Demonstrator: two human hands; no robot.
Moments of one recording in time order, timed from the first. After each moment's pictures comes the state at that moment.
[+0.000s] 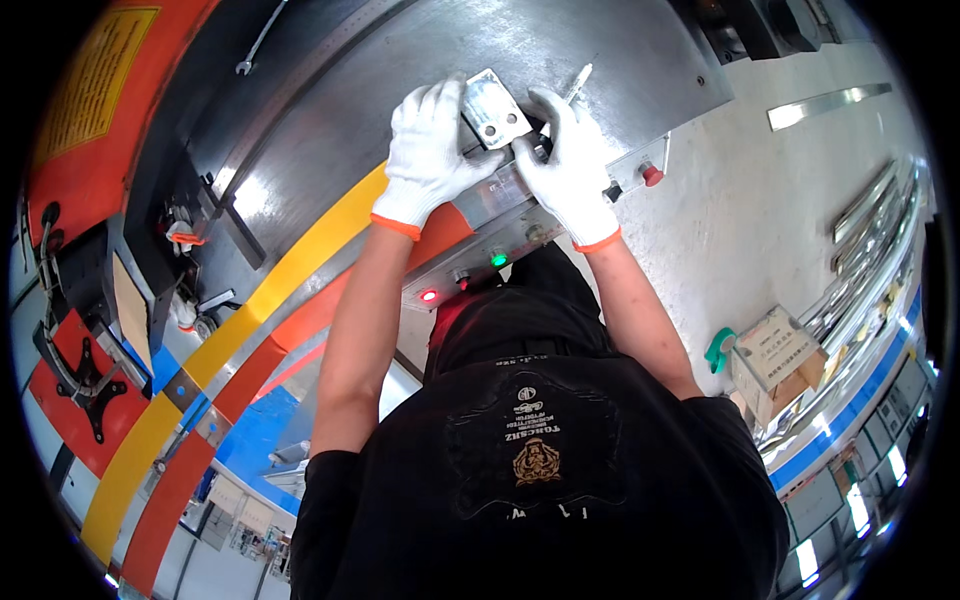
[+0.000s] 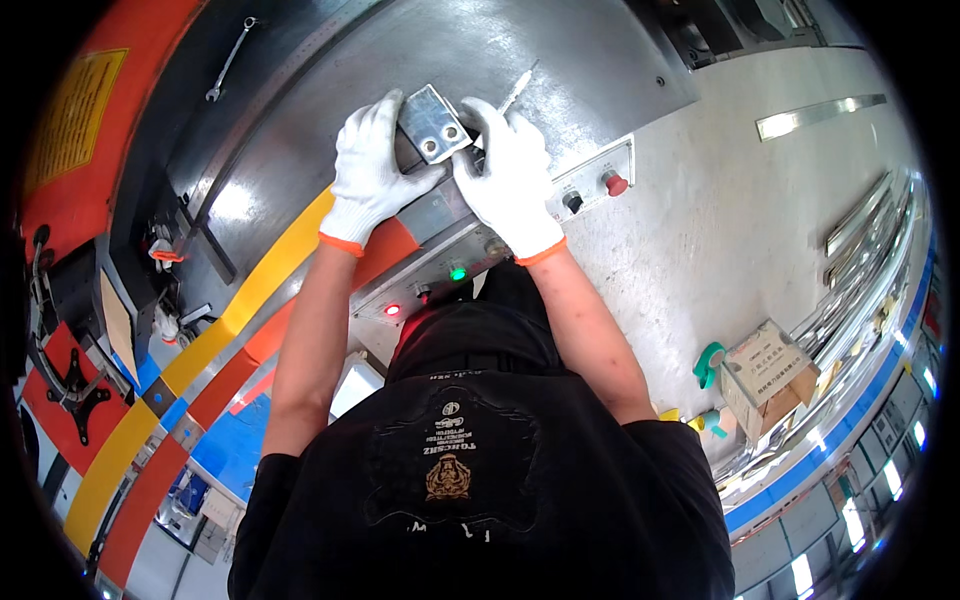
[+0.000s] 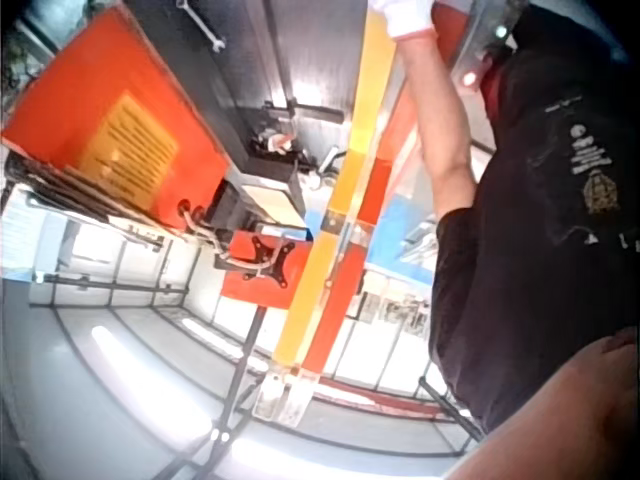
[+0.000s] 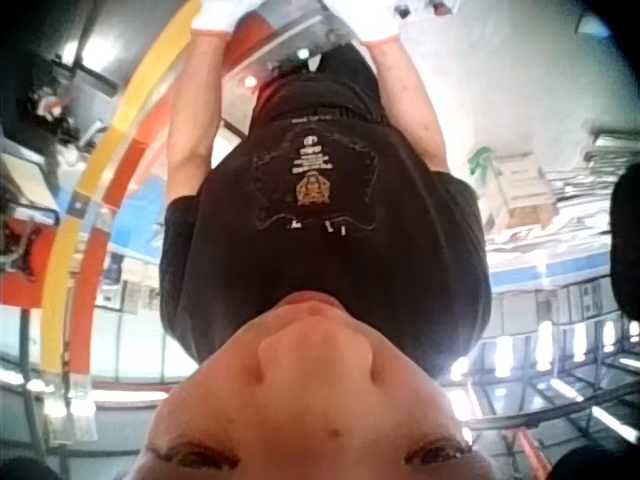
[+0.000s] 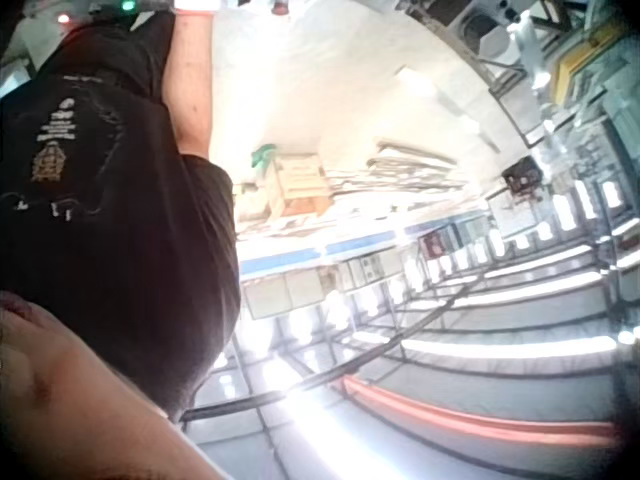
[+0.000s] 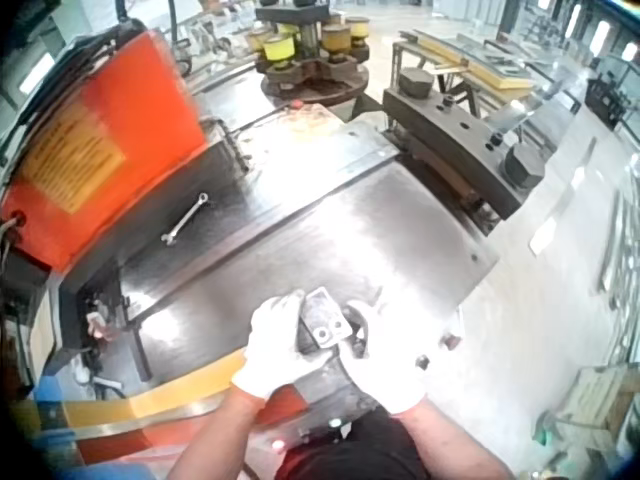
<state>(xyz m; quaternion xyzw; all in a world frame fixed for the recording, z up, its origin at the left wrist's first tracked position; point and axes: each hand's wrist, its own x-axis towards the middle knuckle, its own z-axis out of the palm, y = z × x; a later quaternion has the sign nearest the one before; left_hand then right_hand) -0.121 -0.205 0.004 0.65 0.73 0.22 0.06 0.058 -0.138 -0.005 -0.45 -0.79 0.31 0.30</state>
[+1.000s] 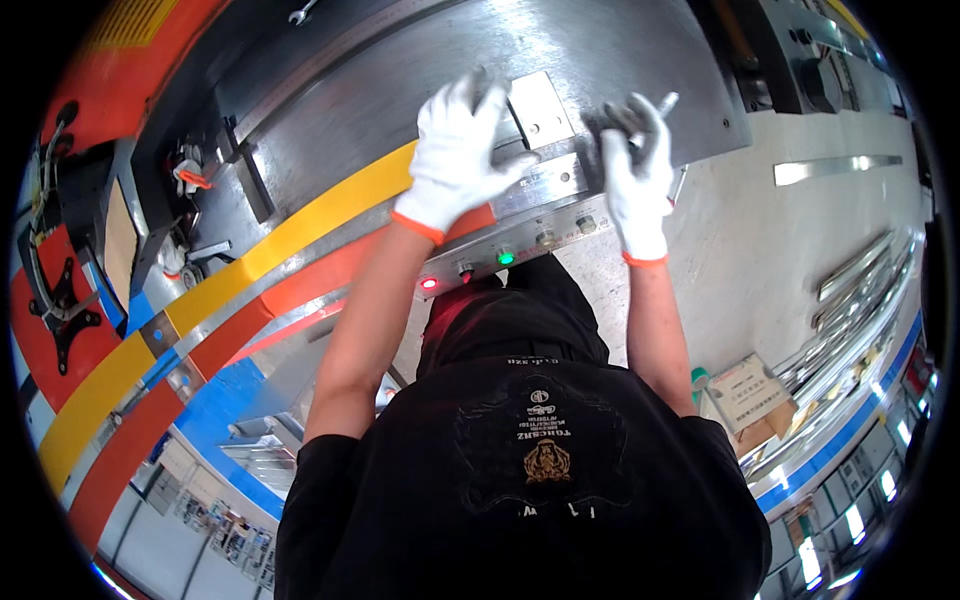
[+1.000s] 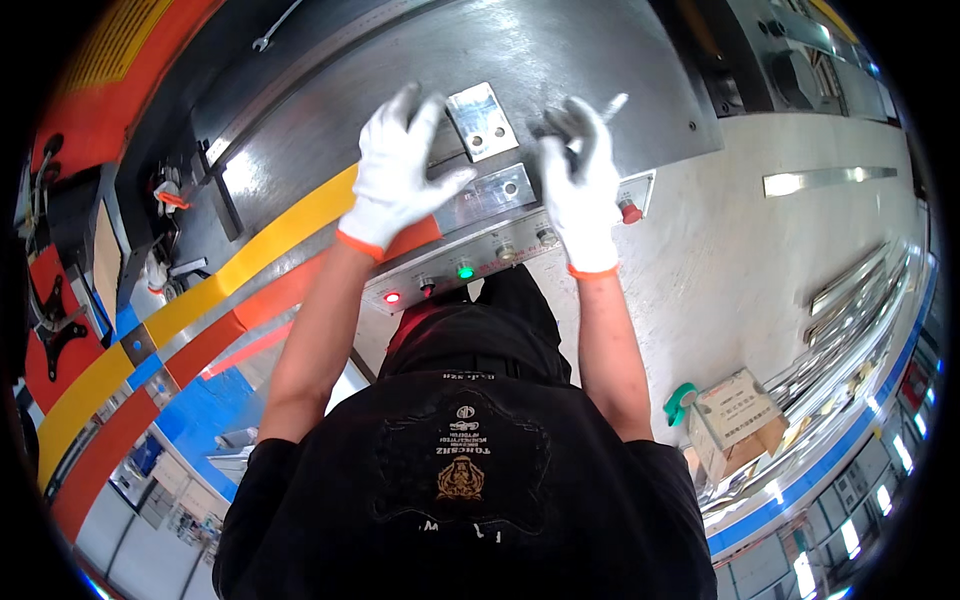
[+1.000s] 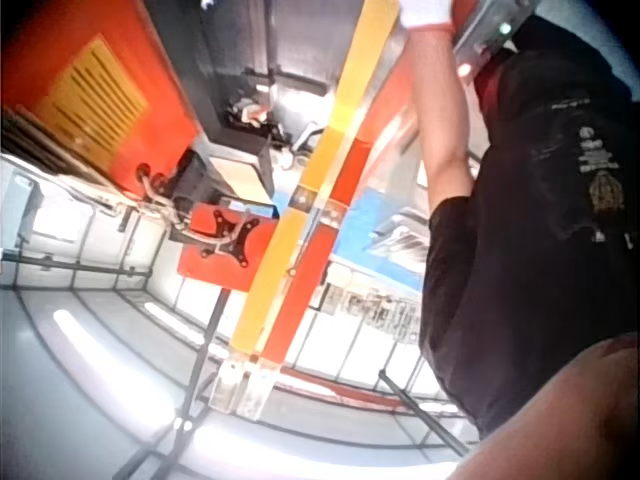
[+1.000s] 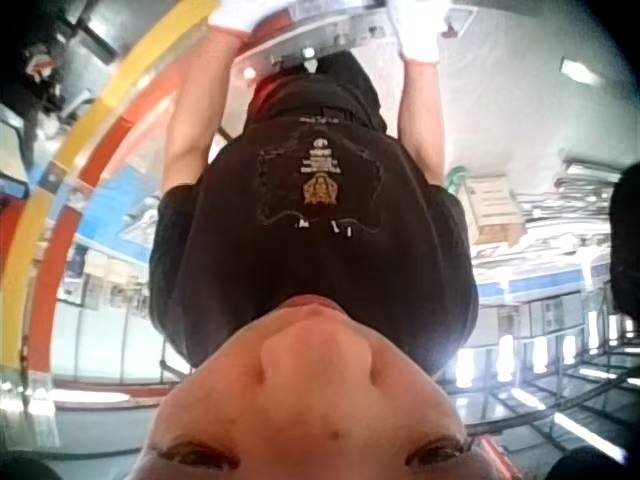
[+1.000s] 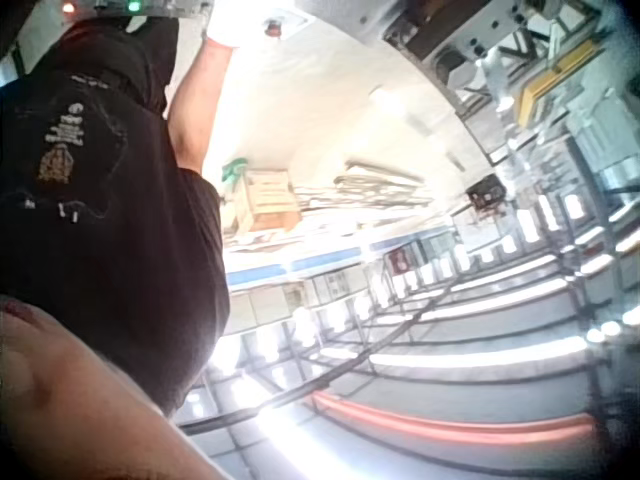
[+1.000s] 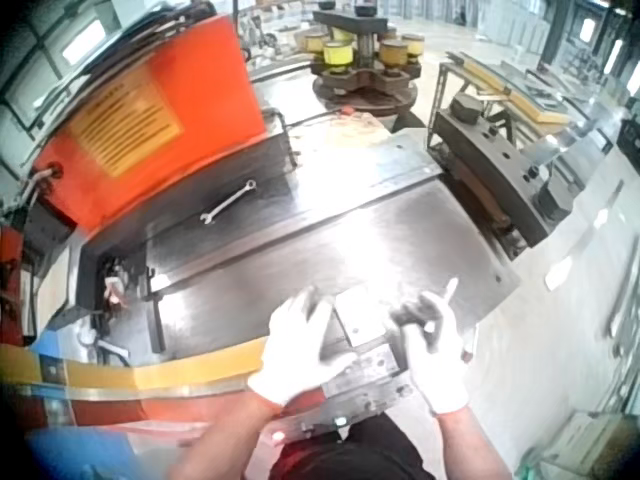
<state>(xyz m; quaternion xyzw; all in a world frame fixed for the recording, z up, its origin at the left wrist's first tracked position) -0.114 -0.232 0.032 0.62 0.75 0.21 0.01 0.080 -0.123 0.006 -0.39 -0.70 0.44 0.41</state>
